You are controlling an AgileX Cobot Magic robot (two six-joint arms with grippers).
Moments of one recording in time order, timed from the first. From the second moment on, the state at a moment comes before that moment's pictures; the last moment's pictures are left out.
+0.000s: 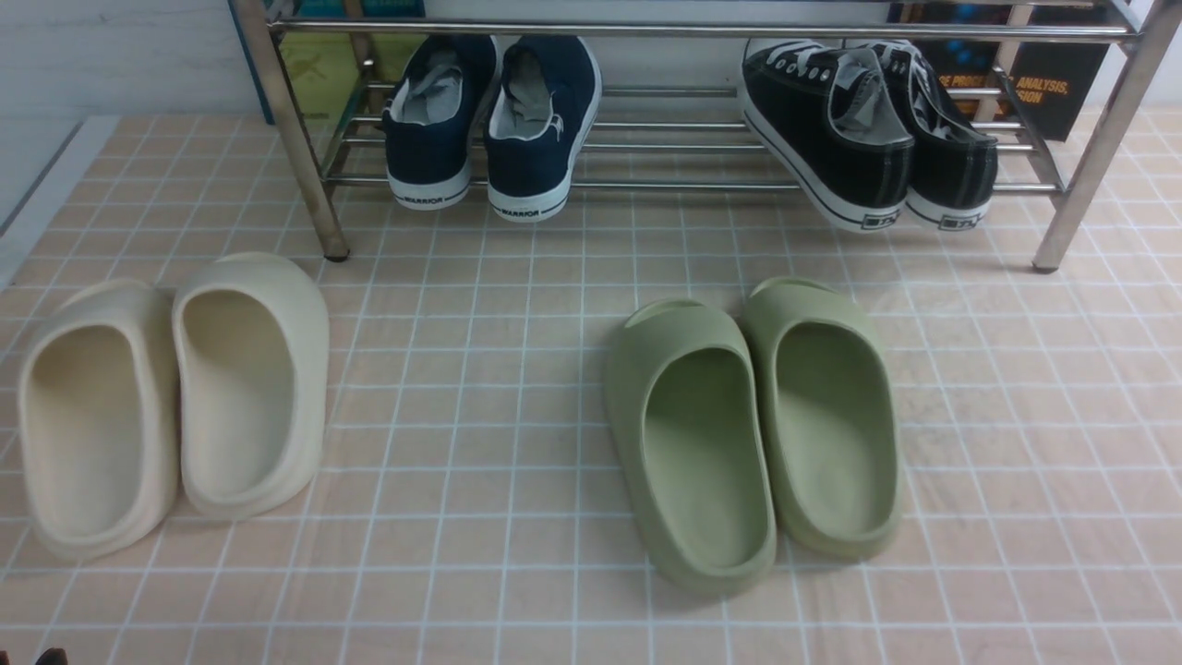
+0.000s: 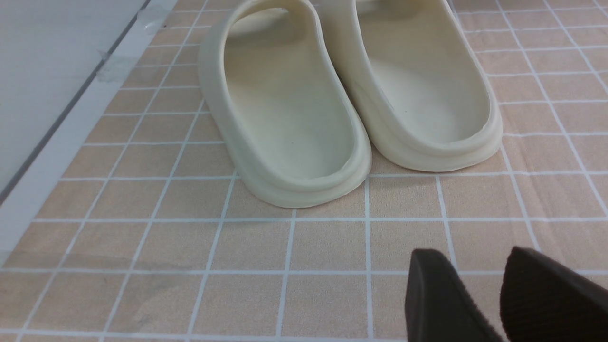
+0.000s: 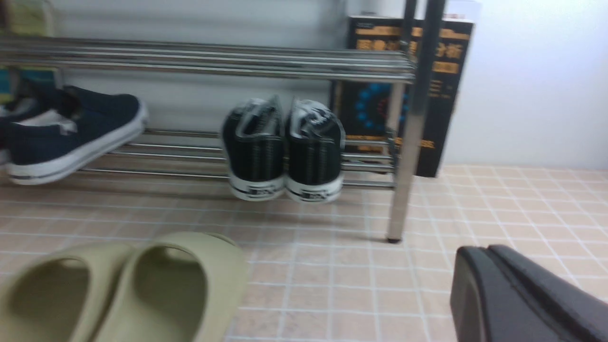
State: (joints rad) right arm -0.05 0.05 -0.18 0.09 0.21 -0.06; left arm -0.01 -0.01 0.02 0.19 0.38 -0.09
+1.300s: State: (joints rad) right arm -0.09 -0.01 0.02 -0.08 0.36 0.20; left arm -0.01 -0.01 0.02 0.19 0.38 -0.09
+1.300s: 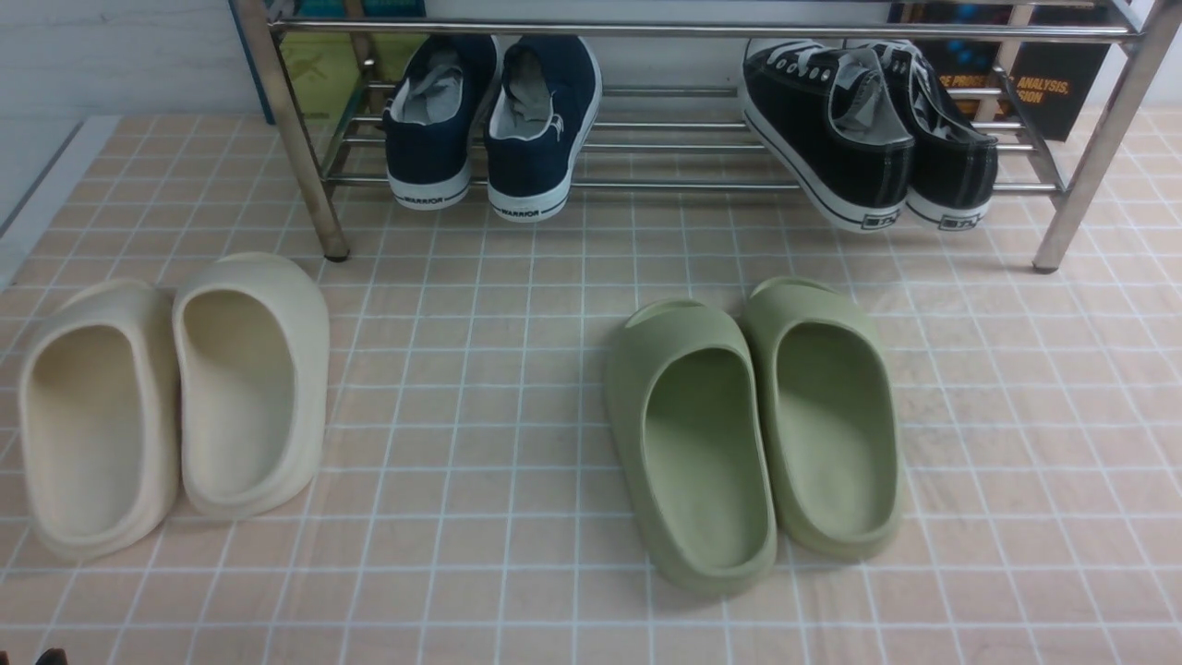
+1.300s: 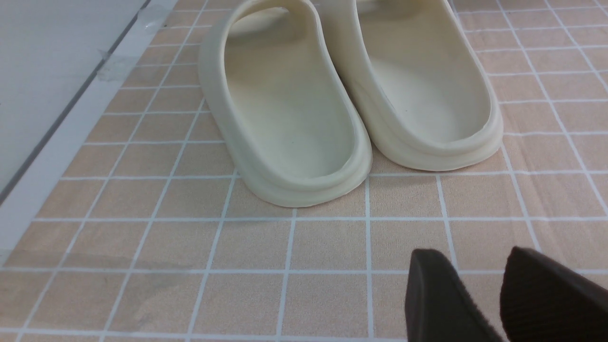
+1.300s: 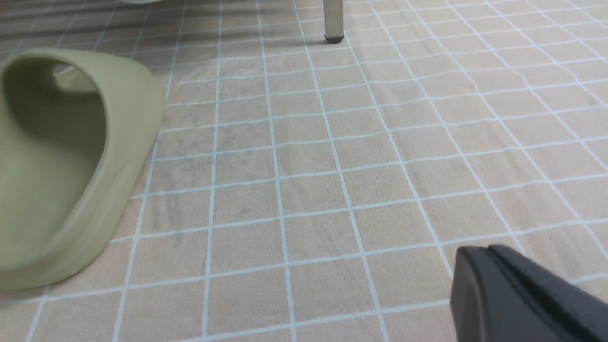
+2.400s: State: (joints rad) right arm -0.09 -0.01 0.02 -0.08 0.36 0.20; left arm -0.01 -0.01 0.02 0.19 0.38 -0.09
